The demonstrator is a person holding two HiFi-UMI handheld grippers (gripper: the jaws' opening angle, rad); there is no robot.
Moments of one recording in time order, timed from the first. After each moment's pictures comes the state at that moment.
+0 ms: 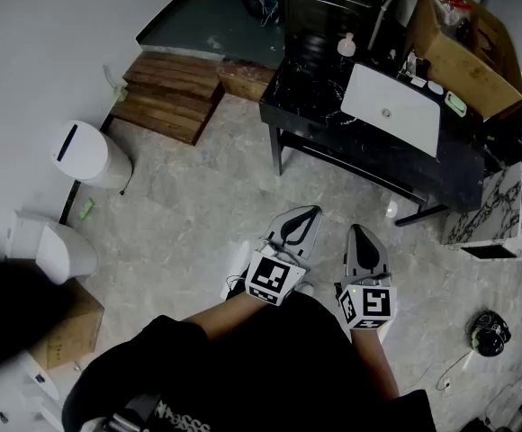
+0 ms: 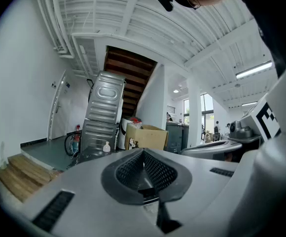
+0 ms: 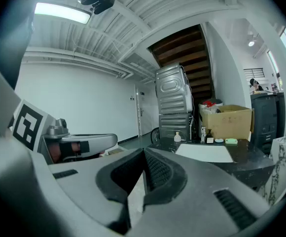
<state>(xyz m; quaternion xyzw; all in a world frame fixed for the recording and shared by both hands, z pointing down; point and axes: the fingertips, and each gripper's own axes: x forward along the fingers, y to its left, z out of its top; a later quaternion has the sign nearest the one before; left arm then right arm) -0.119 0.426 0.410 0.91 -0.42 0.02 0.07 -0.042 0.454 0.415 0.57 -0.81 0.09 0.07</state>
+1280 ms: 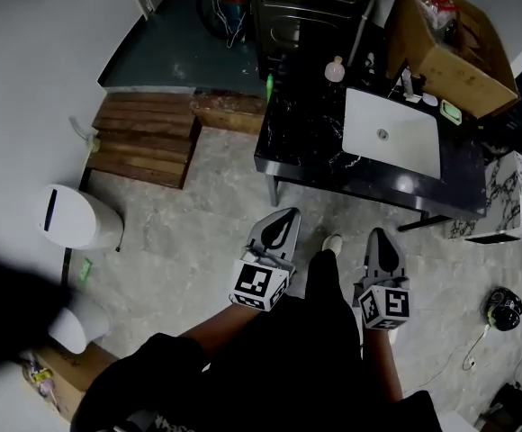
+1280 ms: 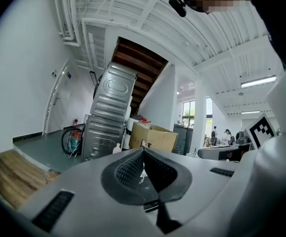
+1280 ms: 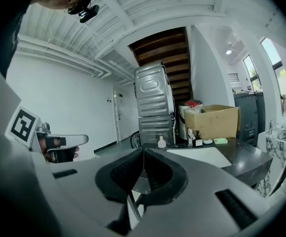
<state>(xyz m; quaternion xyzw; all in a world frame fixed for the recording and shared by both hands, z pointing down) -0.223 0.238 0.419 0.91 -0.39 0.01 0.10 -0.056 0.295 0.425 0.67 -0.73 0.10 0.04</state>
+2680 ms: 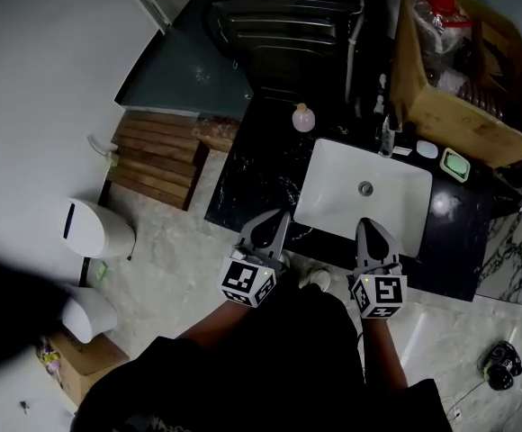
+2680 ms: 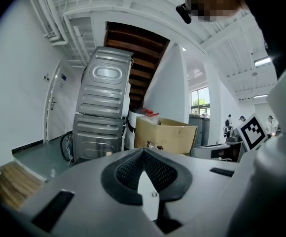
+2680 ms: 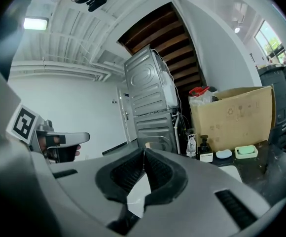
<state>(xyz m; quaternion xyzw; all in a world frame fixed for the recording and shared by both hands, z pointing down) -0.004 0.025 0.431 0.89 -0.45 0.06 0.08 0.158 0.043 0.455 0.58 -0.80 0.14 0.02</state>
